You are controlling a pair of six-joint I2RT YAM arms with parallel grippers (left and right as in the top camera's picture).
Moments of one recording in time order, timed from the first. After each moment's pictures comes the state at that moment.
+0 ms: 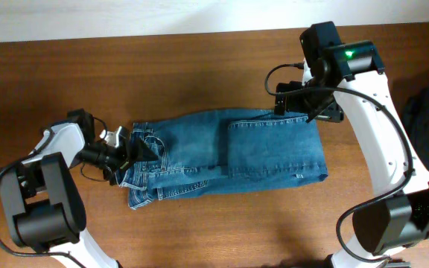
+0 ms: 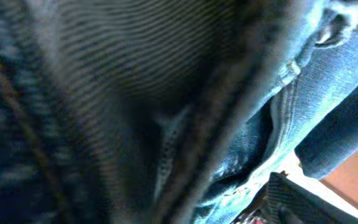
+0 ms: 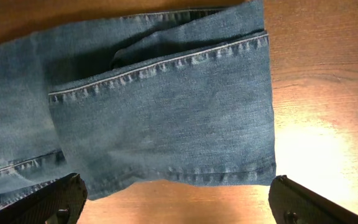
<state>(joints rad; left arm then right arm) 0.21 1.96 1.17 -0.98 0.67 -0.03 0.17 1.80 1.84 -1.44 -0.05 0.34</state>
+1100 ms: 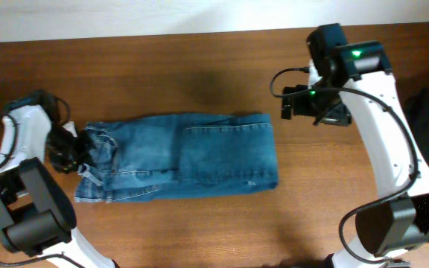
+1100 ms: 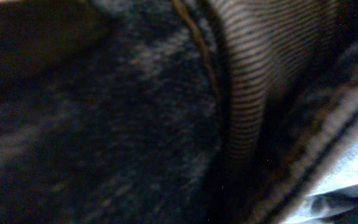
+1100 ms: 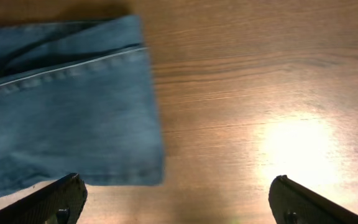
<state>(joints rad) 0.35 1.97 1.49 -1.29 0.13 -0.22 0.11 1.78 1.84 -1.50 -0.04 0.31</state>
